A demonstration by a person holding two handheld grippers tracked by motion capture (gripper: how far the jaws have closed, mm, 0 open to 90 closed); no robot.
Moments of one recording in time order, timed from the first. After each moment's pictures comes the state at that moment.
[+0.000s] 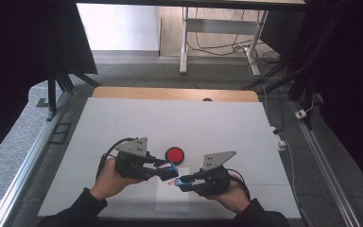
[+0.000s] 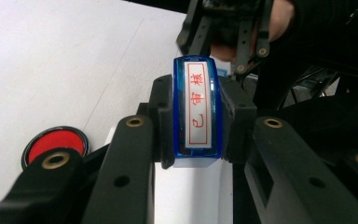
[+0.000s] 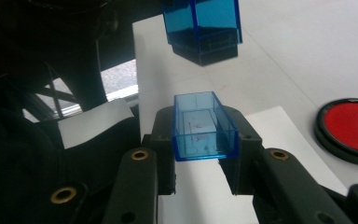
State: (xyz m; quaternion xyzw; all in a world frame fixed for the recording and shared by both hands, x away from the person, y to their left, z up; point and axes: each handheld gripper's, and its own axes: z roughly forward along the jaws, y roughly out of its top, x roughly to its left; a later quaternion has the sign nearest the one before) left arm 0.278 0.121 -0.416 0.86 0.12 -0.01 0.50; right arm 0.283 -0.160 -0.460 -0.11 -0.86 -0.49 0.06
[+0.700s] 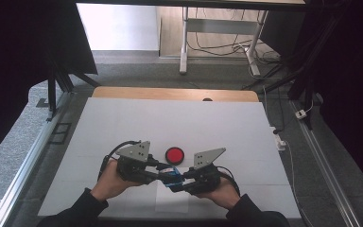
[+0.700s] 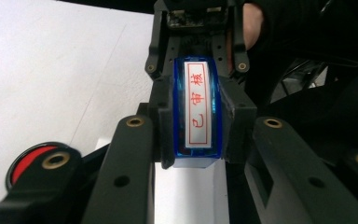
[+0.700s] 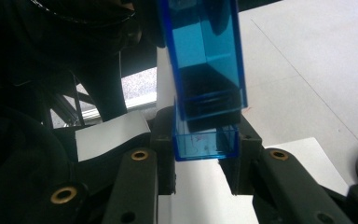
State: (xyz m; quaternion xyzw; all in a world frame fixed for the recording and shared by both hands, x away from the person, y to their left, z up) left arm 0.274 0.116 -0.417 0.86 0.07 -0.02 0.50; right arm 0.291 -0.136 -0.466 -0.07 -0.85 -0.51 0.10
